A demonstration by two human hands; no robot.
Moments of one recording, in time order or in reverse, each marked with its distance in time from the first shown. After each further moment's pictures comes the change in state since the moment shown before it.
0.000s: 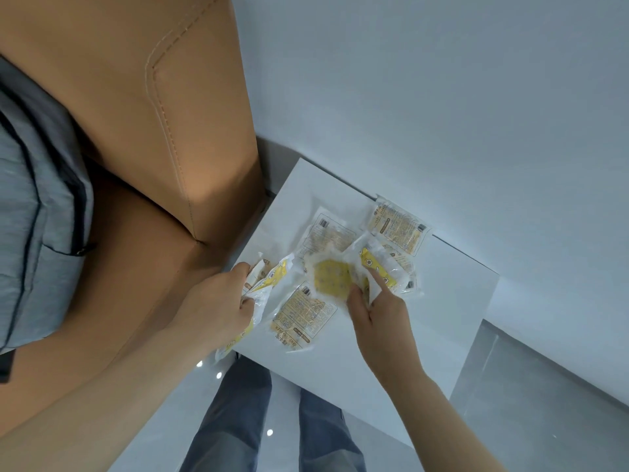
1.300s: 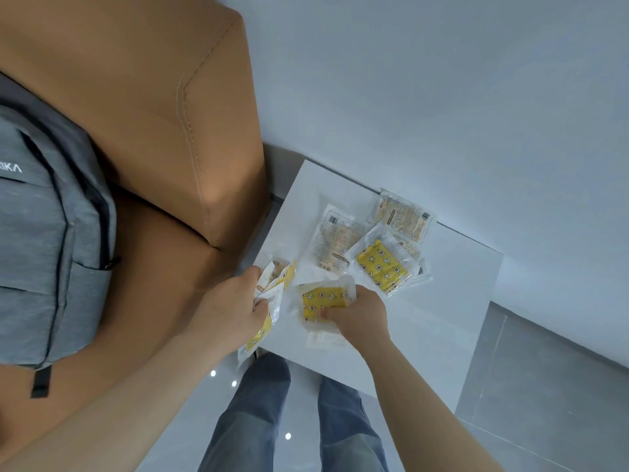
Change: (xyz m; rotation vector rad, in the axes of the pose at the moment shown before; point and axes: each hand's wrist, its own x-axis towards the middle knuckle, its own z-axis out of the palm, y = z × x) left_hand -0.010 -0.021 -0.007 -0.035 -0.023 0.047; right_hand 0.008 -0.001 0.057 0.055 -0.088 0.569
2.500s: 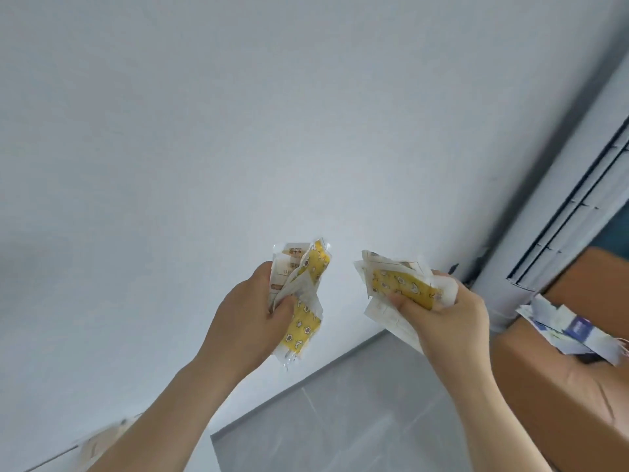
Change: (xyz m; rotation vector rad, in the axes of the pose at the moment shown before) left_hand -0.399 0.531 -0.072 -0.191 0.043 1.187; right_hand -0.579 0.237 -0.384 0.783 1.428 -0.445
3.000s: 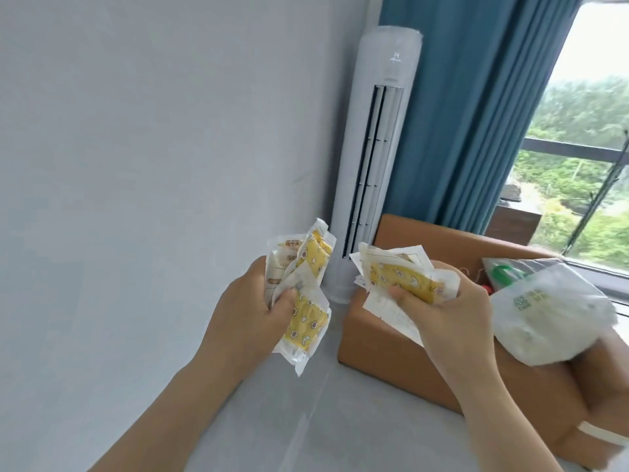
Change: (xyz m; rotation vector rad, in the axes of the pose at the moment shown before) left_hand 0.070 0.226 0.219 -0.213 -0.306 0.368; right_hand 0.047 0.039 -0.268 -0.218 0.527 -0.106
